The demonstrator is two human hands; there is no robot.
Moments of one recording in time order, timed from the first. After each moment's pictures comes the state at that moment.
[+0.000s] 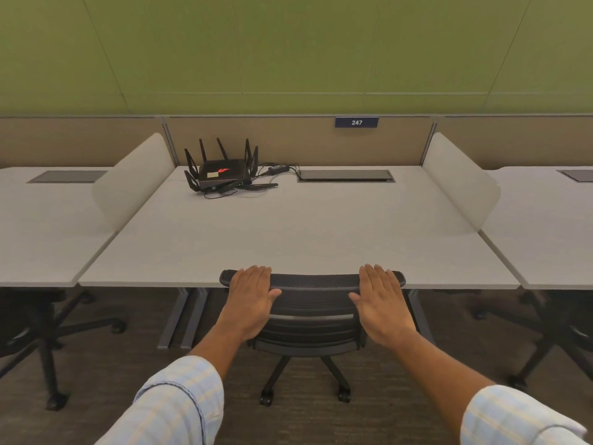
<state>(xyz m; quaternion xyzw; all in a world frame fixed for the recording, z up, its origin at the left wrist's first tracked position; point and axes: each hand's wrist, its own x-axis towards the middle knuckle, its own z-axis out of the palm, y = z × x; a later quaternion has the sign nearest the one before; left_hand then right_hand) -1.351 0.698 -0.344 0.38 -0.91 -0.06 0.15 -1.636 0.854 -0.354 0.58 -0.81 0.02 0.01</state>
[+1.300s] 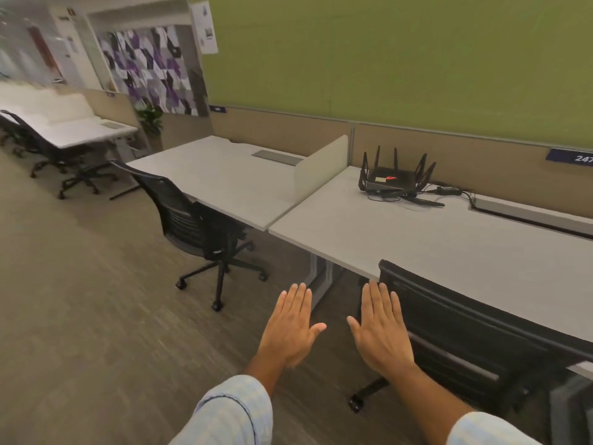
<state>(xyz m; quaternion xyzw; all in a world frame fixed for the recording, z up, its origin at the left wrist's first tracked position) -1.132 0.814 -0.367 0.61 -0.79 0.00 0.04 -1.371 0.800 -0.383 0.78 -0.61 0.10 0.07</state>
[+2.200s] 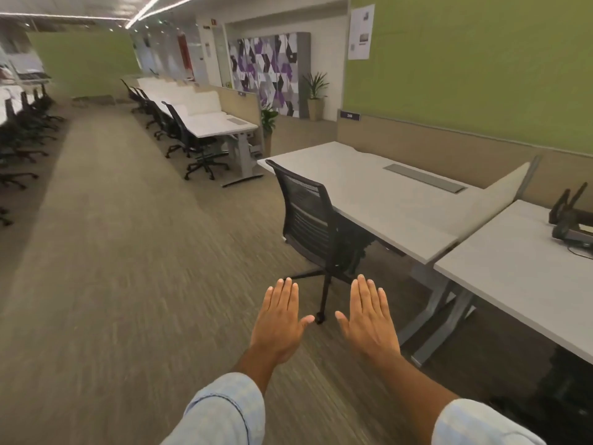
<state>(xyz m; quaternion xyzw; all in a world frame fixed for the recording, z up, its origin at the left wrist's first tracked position) -0.641 0.843 -0.347 0.76 -0.65 0.03 0.06 -0.853 0.749 -0.358 0.87 -0.47 0.11 0.04</state>
